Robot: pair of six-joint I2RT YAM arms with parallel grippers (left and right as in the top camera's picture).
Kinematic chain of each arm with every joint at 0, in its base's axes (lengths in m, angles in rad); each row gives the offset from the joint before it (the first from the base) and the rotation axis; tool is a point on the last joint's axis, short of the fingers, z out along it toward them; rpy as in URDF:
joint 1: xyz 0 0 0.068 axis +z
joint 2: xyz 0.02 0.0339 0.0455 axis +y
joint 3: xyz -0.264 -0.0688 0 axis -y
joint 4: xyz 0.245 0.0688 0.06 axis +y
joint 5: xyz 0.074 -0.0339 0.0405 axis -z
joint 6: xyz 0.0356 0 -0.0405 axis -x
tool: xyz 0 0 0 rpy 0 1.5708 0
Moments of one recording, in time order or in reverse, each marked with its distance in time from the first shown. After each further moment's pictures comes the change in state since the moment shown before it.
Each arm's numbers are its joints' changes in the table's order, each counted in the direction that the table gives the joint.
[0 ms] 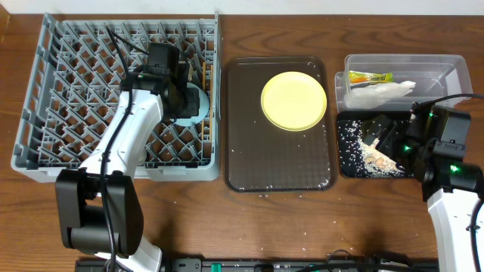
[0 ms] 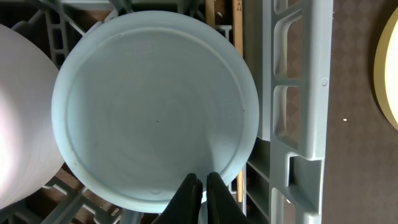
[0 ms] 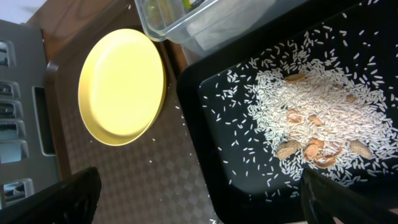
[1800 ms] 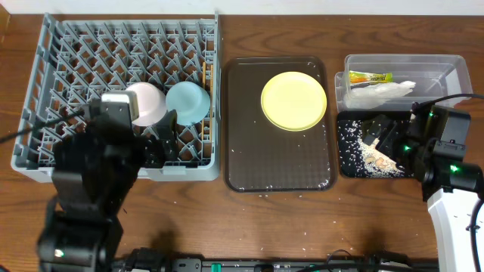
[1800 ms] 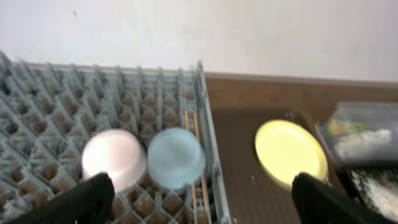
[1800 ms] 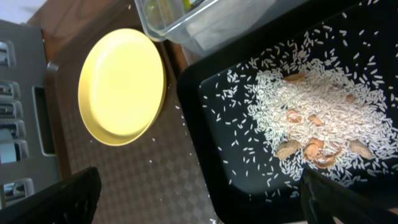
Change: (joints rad) left arm -0.002 -0.982 -0.243 -0.096 -0.056 0.027; right arm 0.000 0.000 0.000 0.000 0.000 0.000
